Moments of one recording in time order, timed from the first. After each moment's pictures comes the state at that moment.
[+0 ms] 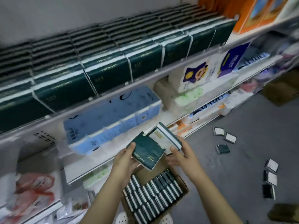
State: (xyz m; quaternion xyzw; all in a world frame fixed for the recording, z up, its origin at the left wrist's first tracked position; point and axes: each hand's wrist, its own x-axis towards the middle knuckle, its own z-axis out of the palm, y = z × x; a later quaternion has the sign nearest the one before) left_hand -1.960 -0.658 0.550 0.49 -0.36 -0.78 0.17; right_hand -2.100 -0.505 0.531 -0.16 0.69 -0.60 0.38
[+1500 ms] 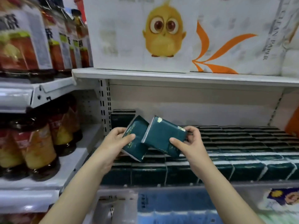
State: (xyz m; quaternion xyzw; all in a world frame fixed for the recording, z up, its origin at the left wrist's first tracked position) left_hand -1.768 -0.863 0.816 0.39 -0.57 -0.56 0.45; right_hand -1.992 -0.792 0.800 -0.44 0.51 -0.66 0.33
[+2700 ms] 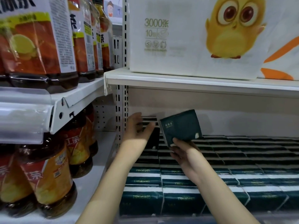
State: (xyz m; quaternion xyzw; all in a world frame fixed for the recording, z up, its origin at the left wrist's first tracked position) left_hand -1.765 -0.968 0.823 0.37 -0.61 -0.43 0.56; right_hand -1.920 -0.906 0.792 -0.26 0.44 -0.70 0.50
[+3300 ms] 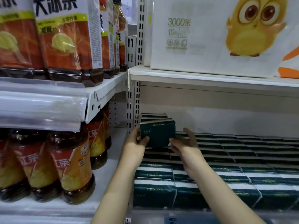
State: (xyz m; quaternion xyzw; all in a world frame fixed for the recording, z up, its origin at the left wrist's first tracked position) left_hand -1.728 -0.966 0.784 0.43 -0.58 -0.46 0.52; right_hand -1.880 -0.916 0.791 -0.34 0.54 -0.66 0.40
